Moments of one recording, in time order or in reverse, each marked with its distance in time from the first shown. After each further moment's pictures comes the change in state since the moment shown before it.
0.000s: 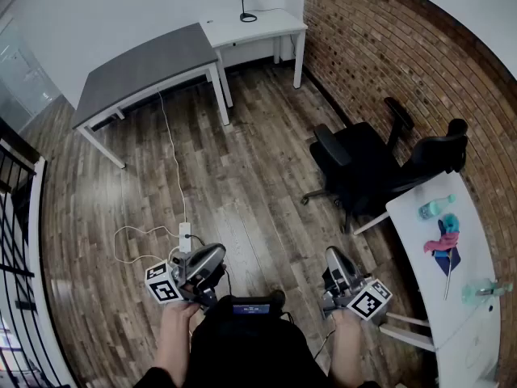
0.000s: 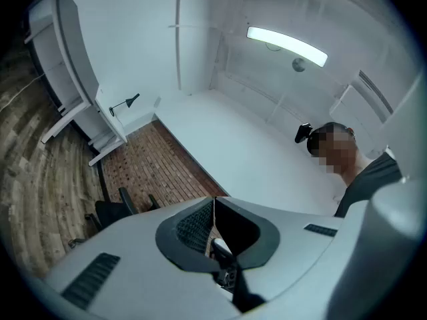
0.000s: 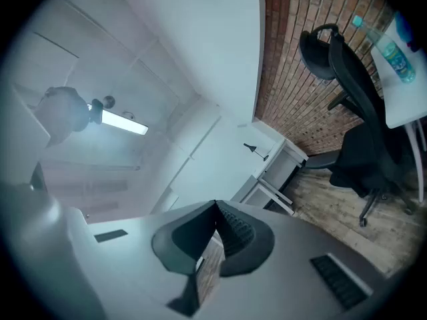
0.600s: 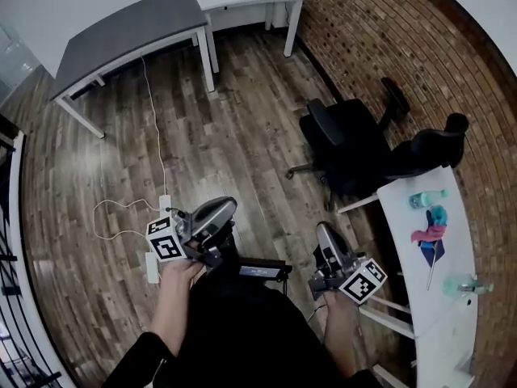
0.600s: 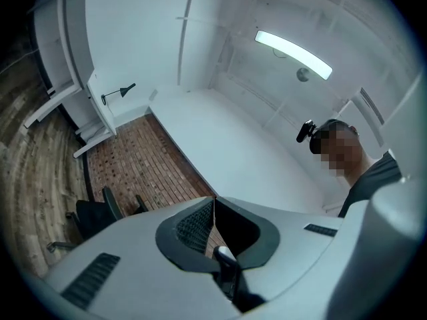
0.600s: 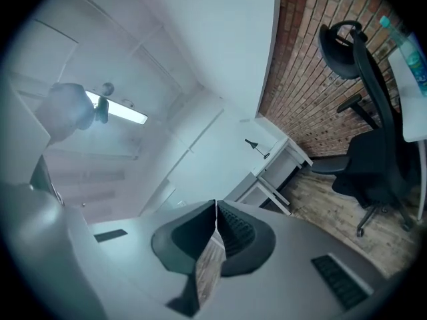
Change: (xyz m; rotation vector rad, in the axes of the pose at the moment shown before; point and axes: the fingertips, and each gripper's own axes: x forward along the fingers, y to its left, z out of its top) left arm 0.100 0.050 0.040 -0.011 0.004 -0.155; right arm 0.060 -0.004 0.035 -0.088 0.022 0.005
